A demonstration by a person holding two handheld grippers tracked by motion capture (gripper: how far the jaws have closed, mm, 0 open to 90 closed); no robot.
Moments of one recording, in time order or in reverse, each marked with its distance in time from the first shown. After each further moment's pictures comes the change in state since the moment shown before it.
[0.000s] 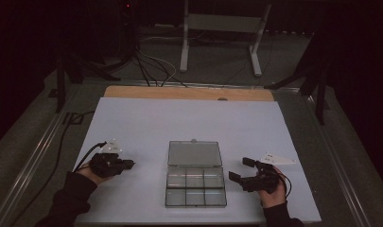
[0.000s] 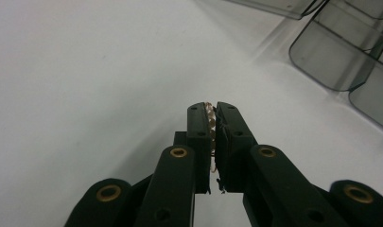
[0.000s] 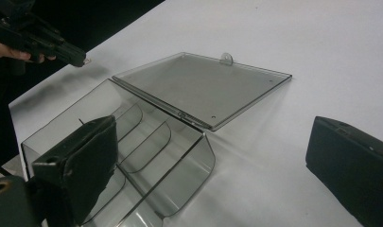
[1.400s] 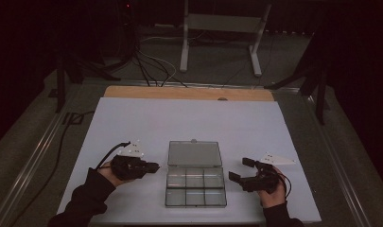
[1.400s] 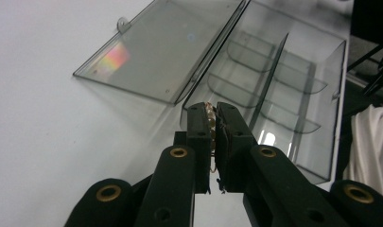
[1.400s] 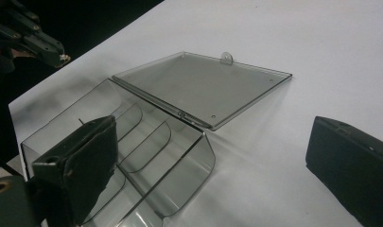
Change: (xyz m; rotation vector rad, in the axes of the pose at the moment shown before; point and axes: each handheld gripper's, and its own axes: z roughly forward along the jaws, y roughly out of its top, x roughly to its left) left arm -0.052 0.047 0.007 -0.098 -0.188 0.150; right arm 0.000 -0.001 0.001 0.003 0.000 0.005
